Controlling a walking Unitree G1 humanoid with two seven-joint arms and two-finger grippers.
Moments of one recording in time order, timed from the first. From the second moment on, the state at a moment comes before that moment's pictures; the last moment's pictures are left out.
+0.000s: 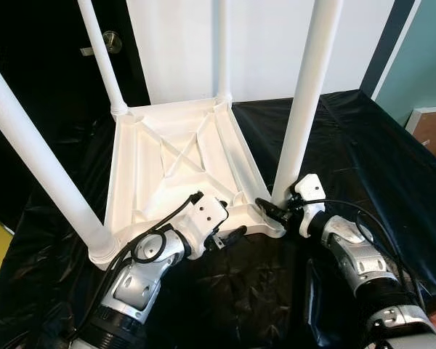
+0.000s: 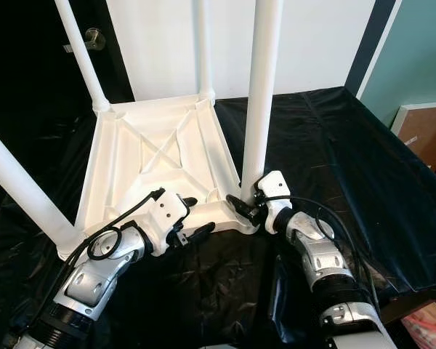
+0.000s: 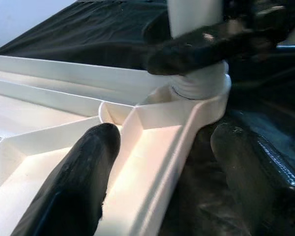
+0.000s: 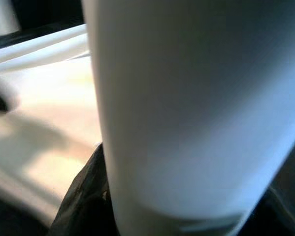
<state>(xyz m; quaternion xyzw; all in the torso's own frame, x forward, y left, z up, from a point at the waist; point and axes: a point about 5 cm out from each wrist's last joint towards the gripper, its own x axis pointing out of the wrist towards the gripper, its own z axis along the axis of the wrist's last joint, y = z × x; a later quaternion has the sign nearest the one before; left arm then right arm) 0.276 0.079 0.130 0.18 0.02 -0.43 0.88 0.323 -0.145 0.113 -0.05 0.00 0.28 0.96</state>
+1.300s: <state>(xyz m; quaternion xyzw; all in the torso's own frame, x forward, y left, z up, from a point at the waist) 0.273 0.077 0.126 0.17 0.03 -0.44 0.88 0.306 -0.102 0.105 0.02 0.01 0.12 0.99</state>
